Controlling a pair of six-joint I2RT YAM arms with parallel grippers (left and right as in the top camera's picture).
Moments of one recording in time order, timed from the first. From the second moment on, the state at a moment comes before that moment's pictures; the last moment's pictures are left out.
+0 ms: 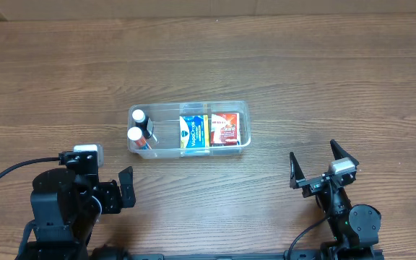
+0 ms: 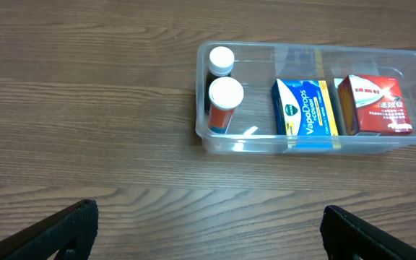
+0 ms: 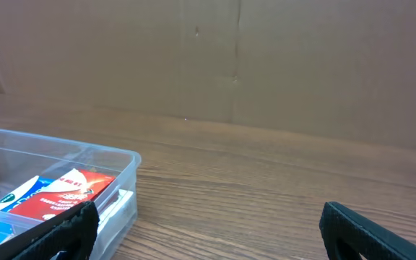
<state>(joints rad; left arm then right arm) 0.03 0.60 0.94 -1.10 0.08 -0.07 0.09 0.01 0.02 -0.02 -0.18 -0.04</state>
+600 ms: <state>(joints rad) 0.03 0.60 0.94 -1.10 0.08 -0.07 0.09 0.01 0.02 -0.02 -0.18 -0.04</state>
